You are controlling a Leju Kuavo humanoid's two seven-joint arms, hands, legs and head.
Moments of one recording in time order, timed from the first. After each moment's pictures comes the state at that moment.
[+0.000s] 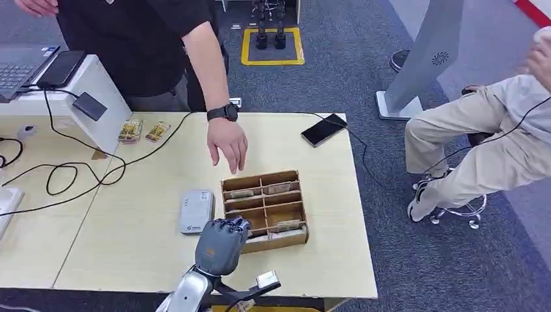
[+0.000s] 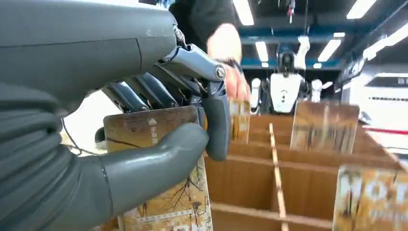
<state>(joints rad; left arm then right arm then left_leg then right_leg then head) -0.08 -0.09 -0.52 -1.15 -1.47 0.69 -0.06 -0.13 0.23 -1.26 -0.32 0.52 -0.69 -0.66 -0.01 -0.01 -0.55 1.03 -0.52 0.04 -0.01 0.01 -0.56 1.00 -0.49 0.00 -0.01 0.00</state>
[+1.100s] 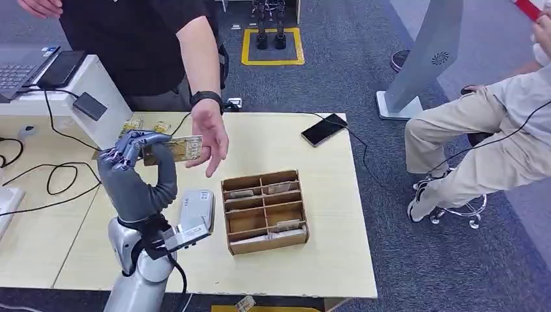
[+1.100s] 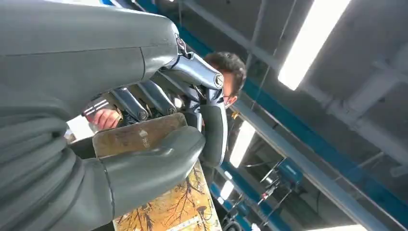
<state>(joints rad) -0.22 -0.15 -0.32 -1.68 -0.85 0.70 -0.52 -0.17 0.23 -1.34 -0.32 0.70 -0.69 -0.68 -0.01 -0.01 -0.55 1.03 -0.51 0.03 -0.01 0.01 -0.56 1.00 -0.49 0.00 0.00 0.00</state>
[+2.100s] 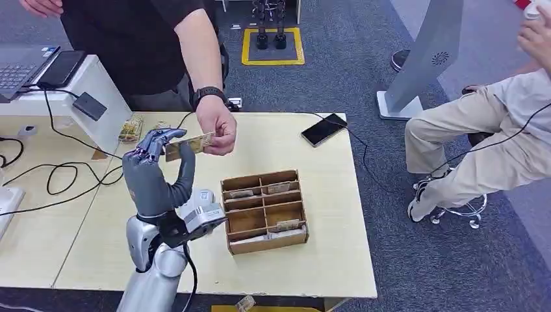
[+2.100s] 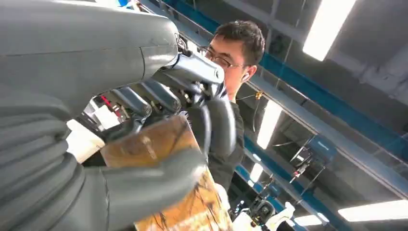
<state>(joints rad) -0.23 -0.21 -0.26 -1.54 -0.93 0.70 -0.49 -0.17 0.23 -1.40 -0.32 0.75 -0.69 -0.67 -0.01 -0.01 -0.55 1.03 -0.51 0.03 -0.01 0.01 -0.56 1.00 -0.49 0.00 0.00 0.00</state>
